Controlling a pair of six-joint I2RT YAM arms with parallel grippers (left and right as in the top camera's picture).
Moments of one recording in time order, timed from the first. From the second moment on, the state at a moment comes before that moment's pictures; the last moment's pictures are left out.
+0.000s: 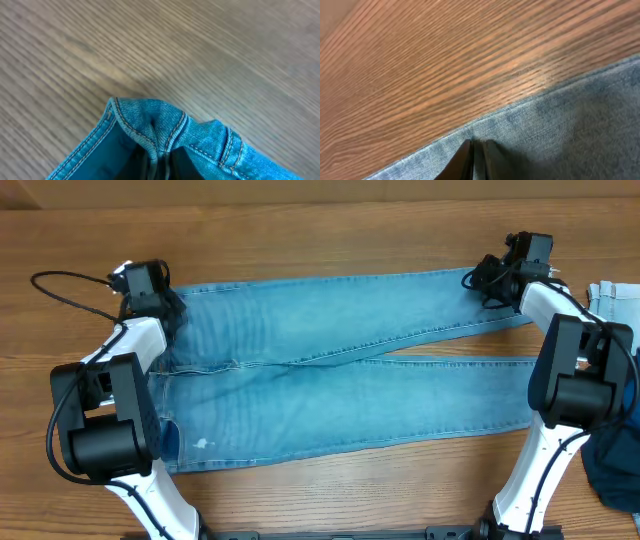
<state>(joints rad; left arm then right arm) 0.16 2.02 1.20 -0.04 -0.29 -0.49 -0.20 2.29 1.55 -0.16 -0.24 0.38</state>
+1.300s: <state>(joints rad) 0.17 1.64 1.40 -1.11 0.02 -0.16 -0.68 1.87 2.05 -1.60 -0.18 0.33</state>
